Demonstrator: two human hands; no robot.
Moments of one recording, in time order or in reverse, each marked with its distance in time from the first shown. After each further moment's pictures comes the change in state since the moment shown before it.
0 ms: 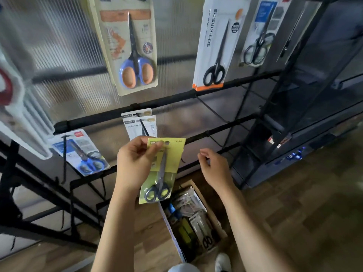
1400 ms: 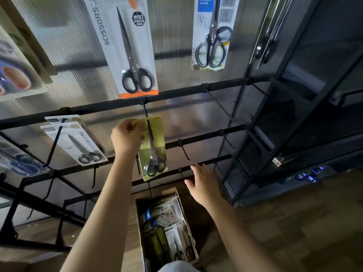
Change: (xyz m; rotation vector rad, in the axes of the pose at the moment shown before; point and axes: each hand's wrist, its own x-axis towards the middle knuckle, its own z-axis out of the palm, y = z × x) left_hand 0.100 -0.031 0.223 0.457 0.432 -0.069; right_hand 0.095 0.195 -0.074 -0.366 -0.309 -0.211
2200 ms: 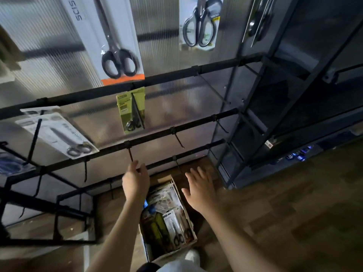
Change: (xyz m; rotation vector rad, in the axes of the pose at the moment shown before) left_hand -0.085 -0.112 0.032 0.325 -0.167 -0.248; right_hand -0.039 0.011 0.036 -0.138 -0.184 0.000
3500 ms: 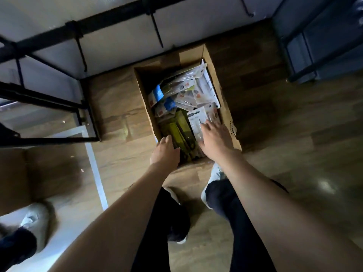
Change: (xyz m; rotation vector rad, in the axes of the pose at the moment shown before) left_hand -0.002 -0.411 0.248 0.613 -0.772 -0.046; right_hand 0.061 0.015 0.449 -0.089 -0.384 -0.005
